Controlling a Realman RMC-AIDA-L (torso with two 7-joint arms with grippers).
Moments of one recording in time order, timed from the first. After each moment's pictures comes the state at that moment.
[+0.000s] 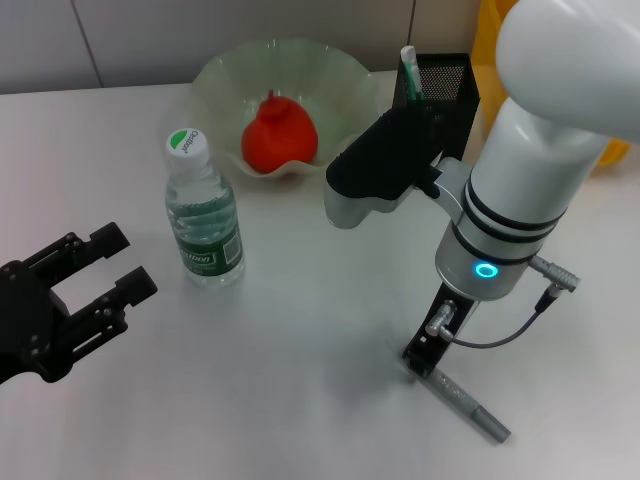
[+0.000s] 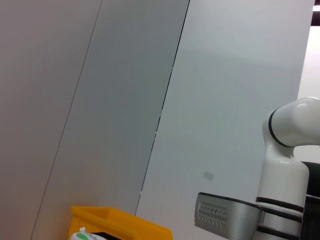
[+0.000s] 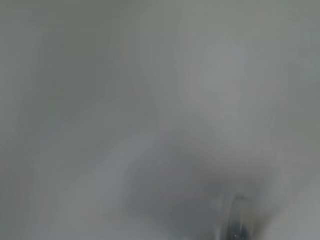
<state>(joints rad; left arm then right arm) -0.24 -2.06 0.76 0.51 1.54 1.86 -1.10 0.79 2.09 -1.79 -1.16 -2.56 -1.58 2.95</state>
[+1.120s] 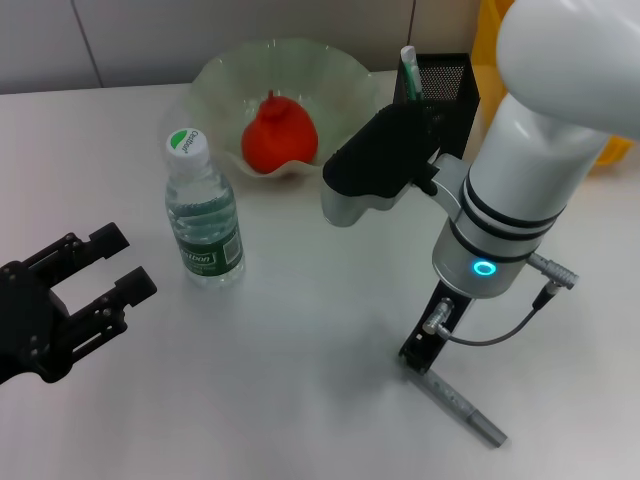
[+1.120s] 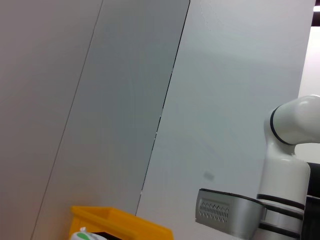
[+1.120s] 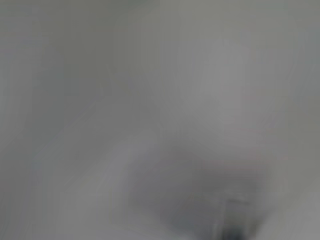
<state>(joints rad) -0.24 -2.06 0.76 0.51 1.54 1.86 -1.10 0.79 2.09 -1.79 -1.18 -2.55 -1.59 2.95</state>
